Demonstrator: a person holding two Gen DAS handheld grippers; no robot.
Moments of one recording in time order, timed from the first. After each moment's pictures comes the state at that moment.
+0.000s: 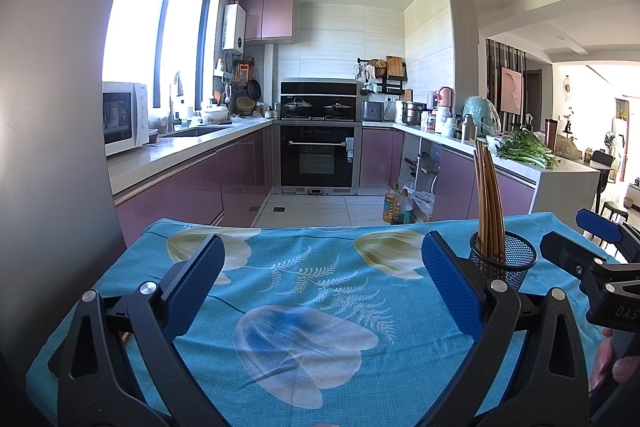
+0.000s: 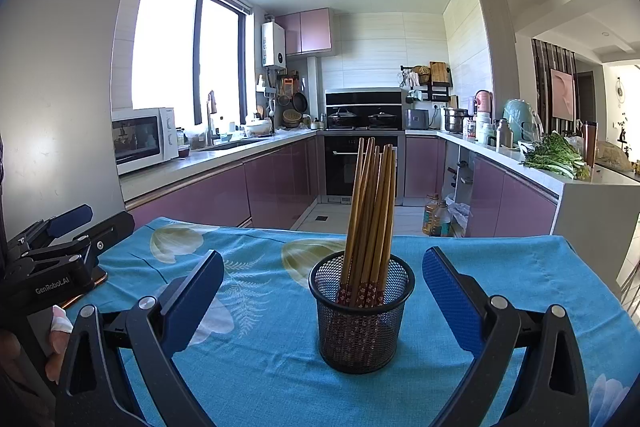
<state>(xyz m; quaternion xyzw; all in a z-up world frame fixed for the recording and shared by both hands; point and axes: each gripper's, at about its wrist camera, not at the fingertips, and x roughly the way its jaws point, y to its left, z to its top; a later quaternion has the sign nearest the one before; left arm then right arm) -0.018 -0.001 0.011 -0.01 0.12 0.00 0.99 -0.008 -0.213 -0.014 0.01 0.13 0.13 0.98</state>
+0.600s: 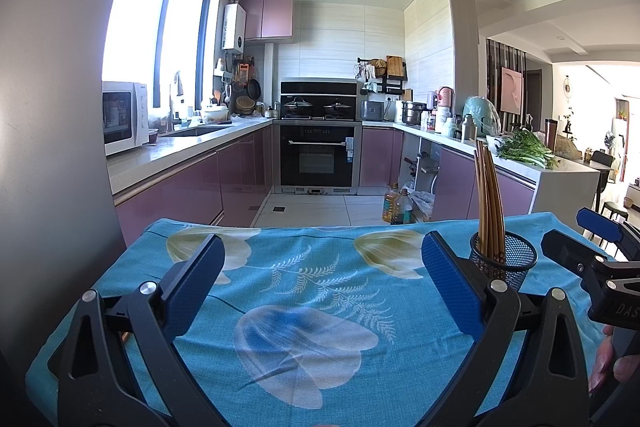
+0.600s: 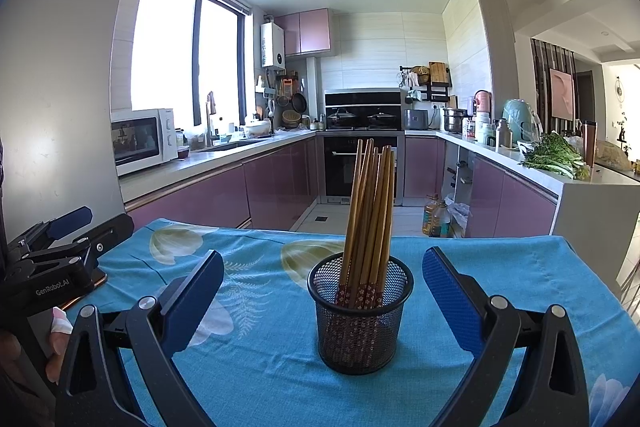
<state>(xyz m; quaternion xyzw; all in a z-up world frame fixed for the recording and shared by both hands) -0.018 -0.001 0.011 -0.01 0.12 0.00 0.99 -0.007 -0.212 -0.014 0.01 0.13 0.12 0.98</state>
